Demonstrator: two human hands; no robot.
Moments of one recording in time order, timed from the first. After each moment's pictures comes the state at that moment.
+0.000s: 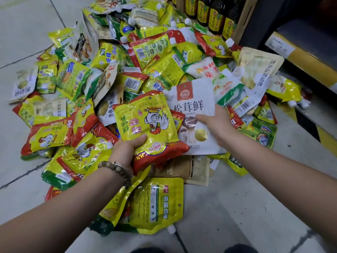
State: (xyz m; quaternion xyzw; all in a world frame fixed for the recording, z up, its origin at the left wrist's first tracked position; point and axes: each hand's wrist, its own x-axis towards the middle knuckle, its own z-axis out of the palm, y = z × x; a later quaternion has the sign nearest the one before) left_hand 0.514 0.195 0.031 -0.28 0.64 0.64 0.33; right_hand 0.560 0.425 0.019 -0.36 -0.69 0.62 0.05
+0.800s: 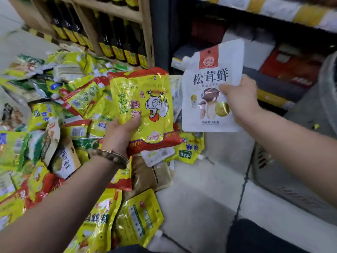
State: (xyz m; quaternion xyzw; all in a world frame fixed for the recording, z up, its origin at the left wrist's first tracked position) left_hand 0.538 0.306 0.160 0.02 0.66 0.66 0.36; right_hand 0.696 0.515 0.185 -0.51 -0.64 0.46 0.36
